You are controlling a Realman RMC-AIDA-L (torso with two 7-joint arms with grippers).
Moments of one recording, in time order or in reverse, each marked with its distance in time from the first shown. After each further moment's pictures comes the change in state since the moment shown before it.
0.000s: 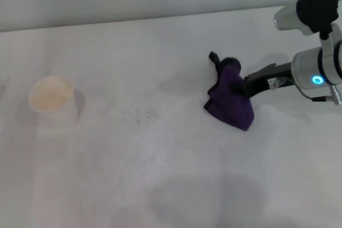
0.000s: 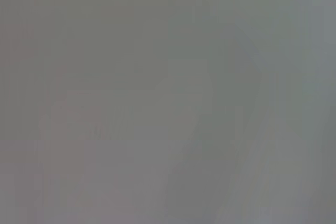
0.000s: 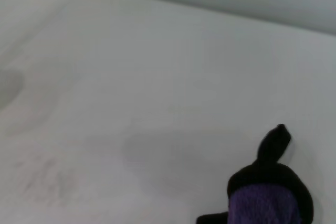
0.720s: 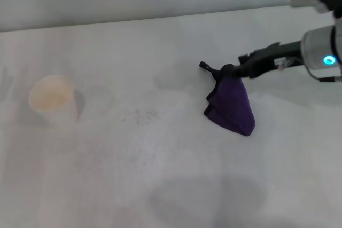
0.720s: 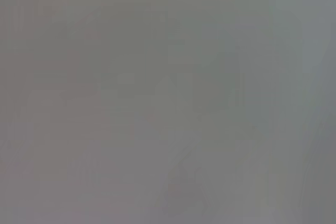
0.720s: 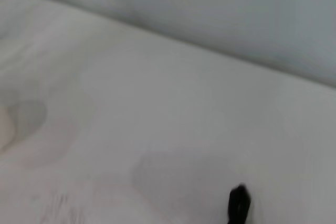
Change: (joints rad) left arm -0.035 0.002 0.000 -0.002 -0.011 0.057 -0.008; right arm 0.013 0.007 0.138 -0.070 0.008 0.100 -0.089
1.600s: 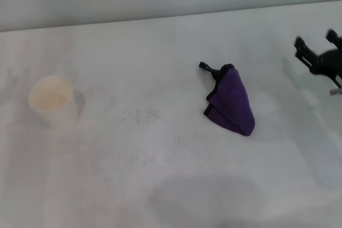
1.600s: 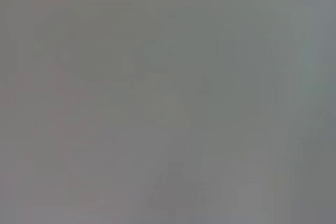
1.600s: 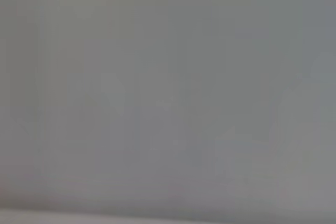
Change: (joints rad) left arm -0.003 -0.008 0.006 0.015 0.008 -0.014 0.004; right arm -0.033 0.018 0.308 1.082 1.567 0.036 -1.873
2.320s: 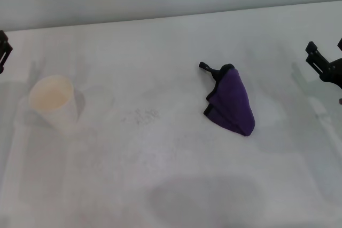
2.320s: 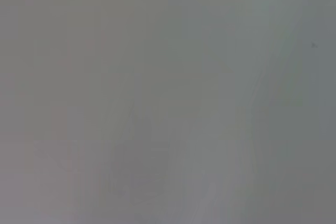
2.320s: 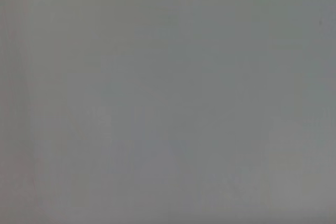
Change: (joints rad) left arm -0.058 -0.001 -0.004 0.073 0.008 -0.135 0.163; right arm -0.026 0.000 0.034 0.072 0.030 0.112 0.022
